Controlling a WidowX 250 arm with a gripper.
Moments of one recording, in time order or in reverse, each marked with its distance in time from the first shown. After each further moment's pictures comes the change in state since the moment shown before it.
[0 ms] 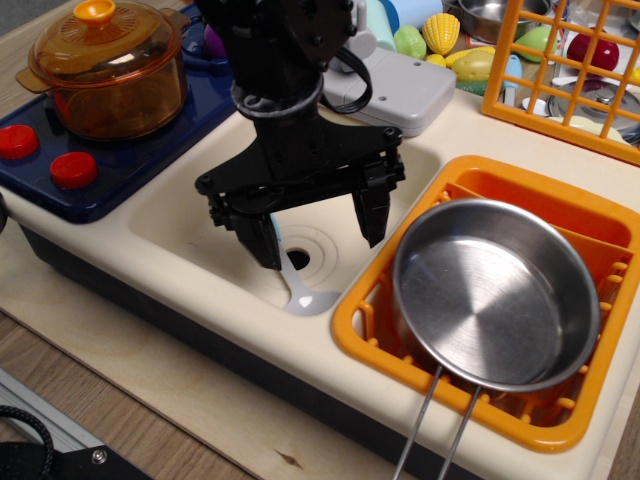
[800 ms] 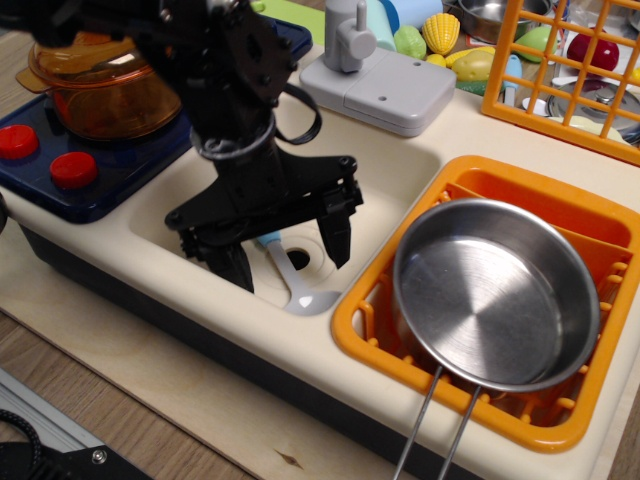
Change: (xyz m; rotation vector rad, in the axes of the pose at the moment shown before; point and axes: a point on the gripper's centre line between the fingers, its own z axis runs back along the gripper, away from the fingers) arm 0.007 0.028 -0.025 -0.039 0.010 0.045
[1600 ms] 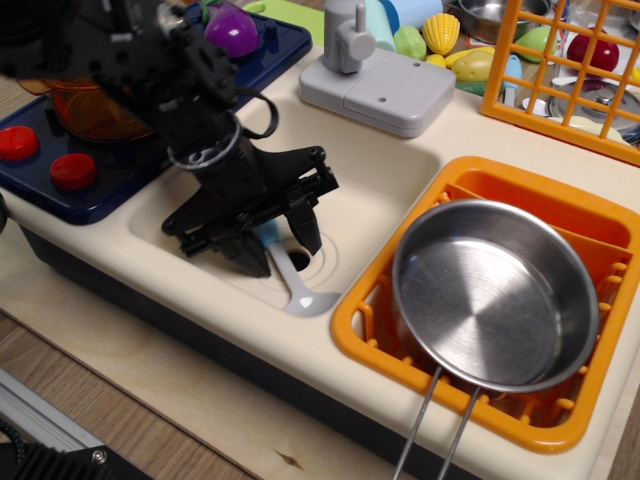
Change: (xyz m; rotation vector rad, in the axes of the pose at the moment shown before) arm 0.016 -0.003 -0.027 -0.065 0.034 0.029
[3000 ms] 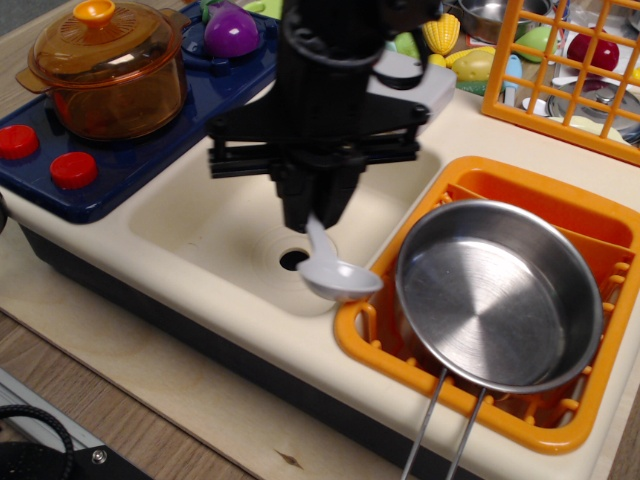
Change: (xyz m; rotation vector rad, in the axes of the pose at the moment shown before) arm -0.050 -0.046 0.081 0.393 -0.177 -0.041
